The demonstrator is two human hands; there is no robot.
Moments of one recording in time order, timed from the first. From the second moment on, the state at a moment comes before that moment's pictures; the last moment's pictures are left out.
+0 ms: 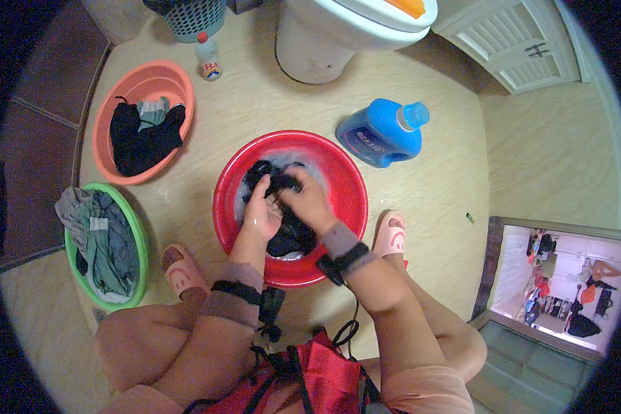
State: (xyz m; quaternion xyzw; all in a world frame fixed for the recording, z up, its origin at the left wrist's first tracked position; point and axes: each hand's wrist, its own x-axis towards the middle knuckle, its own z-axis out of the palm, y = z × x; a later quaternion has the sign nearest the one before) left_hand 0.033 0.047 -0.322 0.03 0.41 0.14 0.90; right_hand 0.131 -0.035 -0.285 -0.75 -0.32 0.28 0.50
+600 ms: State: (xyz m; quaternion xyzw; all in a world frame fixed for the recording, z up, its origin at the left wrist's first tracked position) left_hand 0.040 0.042 -0.277 0.13 0.41 0.15 0.89; right_hand 0.164 -0.075 -0.316 -0.86 -0.03 0.19 0.47
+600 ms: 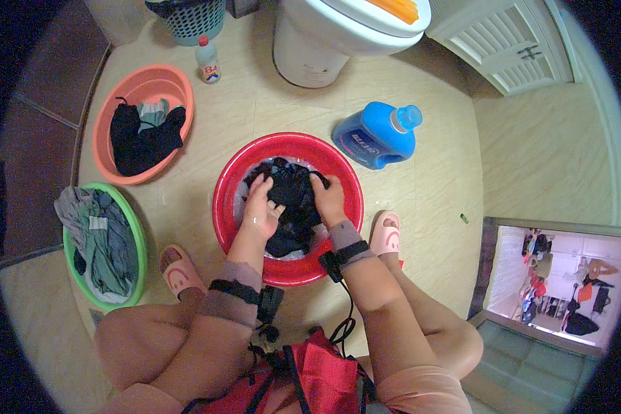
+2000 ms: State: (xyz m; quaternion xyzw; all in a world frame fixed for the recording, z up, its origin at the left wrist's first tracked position) left_hand 0.015 0.065 -0.242 0.79 0.37 0.00 0.49; right_hand 0.127 -0.066 -0.119 -0.78 -0.39 0.30 0.39
